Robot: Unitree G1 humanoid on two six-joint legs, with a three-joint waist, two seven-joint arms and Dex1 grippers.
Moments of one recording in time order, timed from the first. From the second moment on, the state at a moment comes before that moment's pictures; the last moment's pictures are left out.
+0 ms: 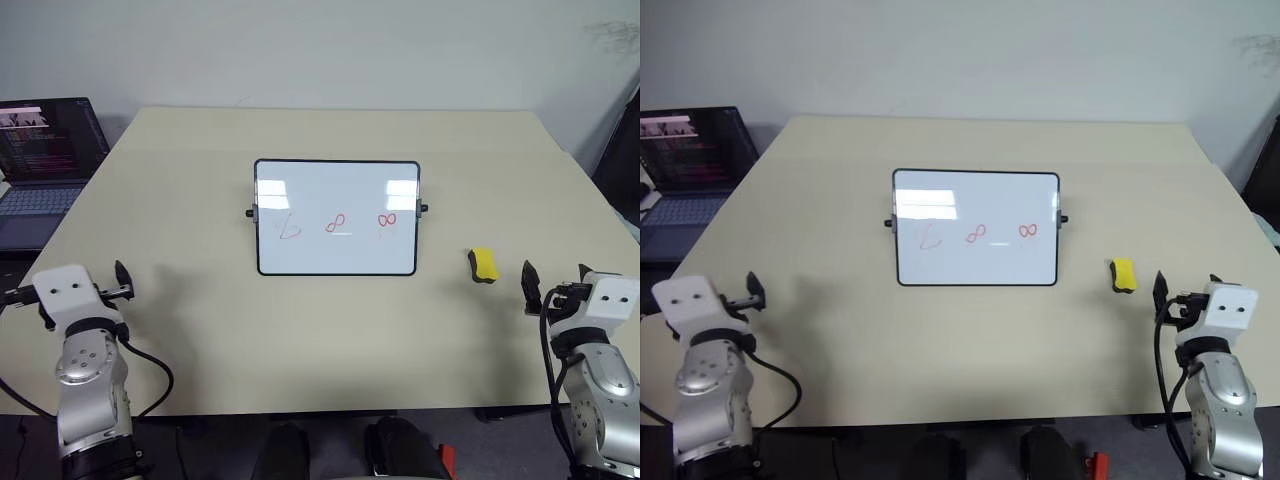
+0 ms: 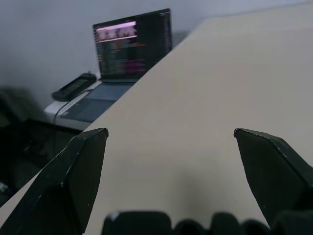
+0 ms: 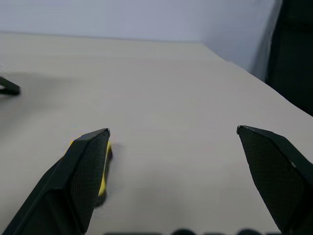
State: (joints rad) left arm -0.06 0.39 0.53 -0.02 -0.13 0.22 0.07; right arm 0.09 -0.30 -0.38 -0.31 0.27 0.20 0.13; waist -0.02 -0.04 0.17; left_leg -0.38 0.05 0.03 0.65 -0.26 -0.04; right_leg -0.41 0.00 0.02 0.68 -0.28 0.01
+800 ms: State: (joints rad) left arm -0.19 0.33 0.37 0.06 -0.11 0.14 0.03; right arm 0.02 -0.29 -0.34 -0.27 0.24 0.20 0.13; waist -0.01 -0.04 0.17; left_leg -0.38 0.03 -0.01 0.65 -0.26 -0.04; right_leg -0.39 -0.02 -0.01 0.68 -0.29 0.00
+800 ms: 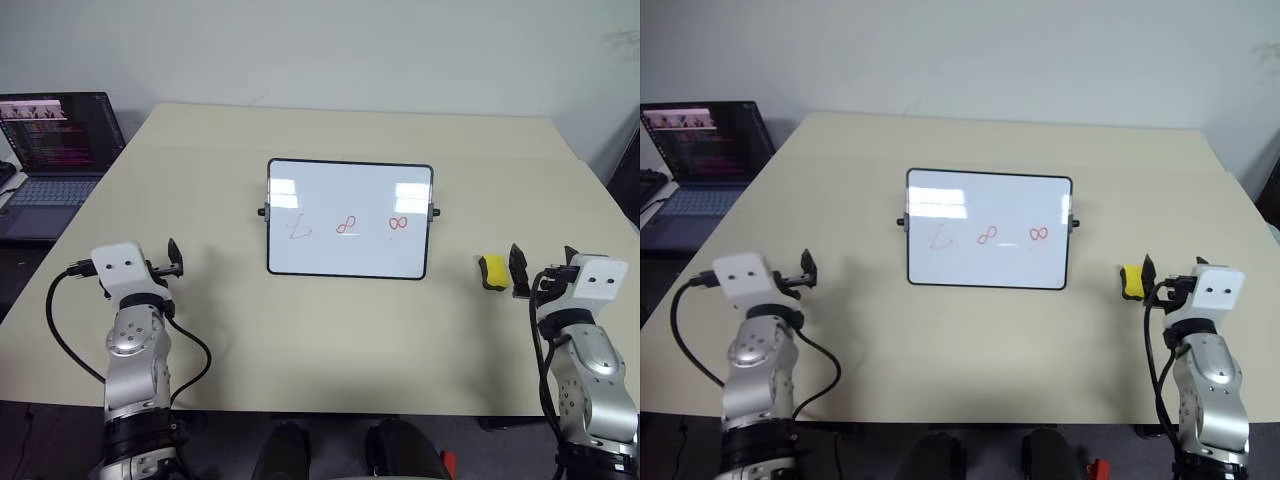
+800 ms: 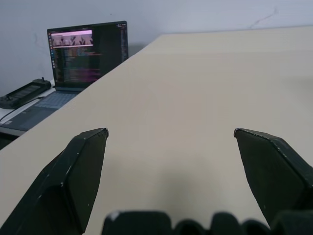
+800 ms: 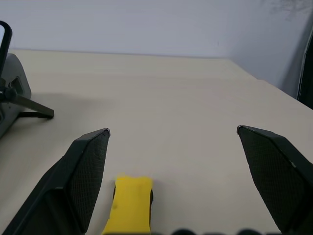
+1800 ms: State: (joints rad) left arm -0.46 0.65 0.14 -0.03 -0.47 0.37 -0.80; right arm 0.24 -0.49 -0.47 -0.72 0.71 0.68 0.25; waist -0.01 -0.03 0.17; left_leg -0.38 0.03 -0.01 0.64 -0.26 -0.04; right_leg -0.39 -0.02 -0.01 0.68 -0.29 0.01
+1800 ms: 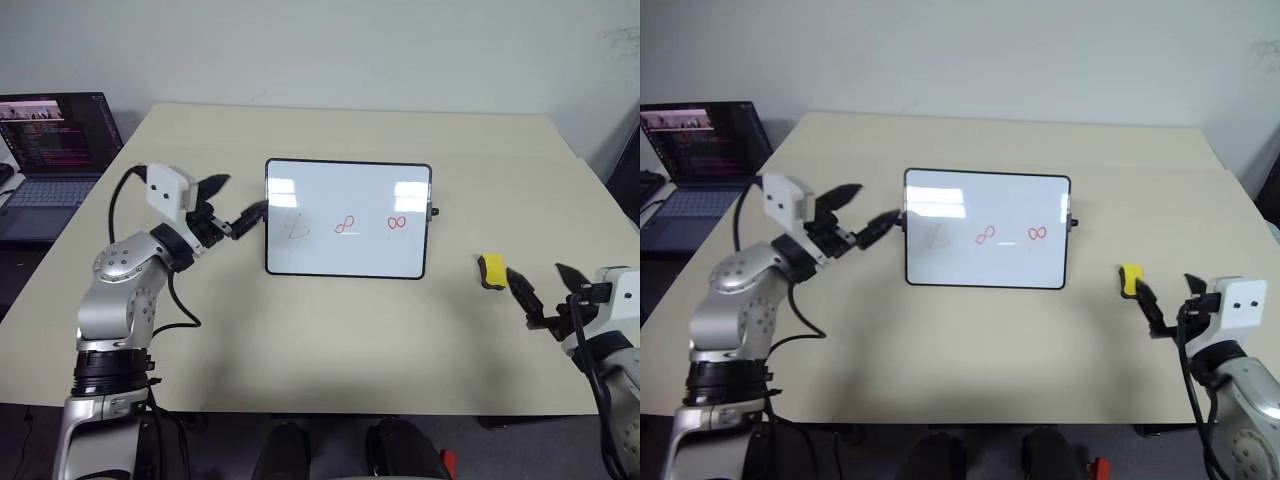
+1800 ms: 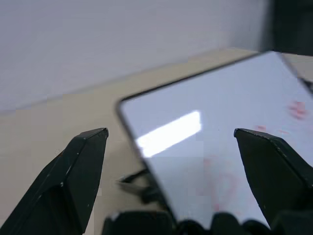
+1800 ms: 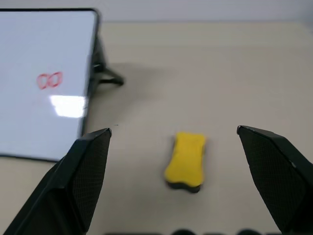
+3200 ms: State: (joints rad) left arm -0.72 0.55 -0.19 0.03 -0.35 0.26 -1.23; right arm -0.31 -0.56 -0.28 -0.18 0.59 1.00 0.04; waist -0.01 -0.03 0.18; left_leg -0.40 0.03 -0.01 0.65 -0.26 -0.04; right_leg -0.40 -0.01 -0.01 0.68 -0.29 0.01
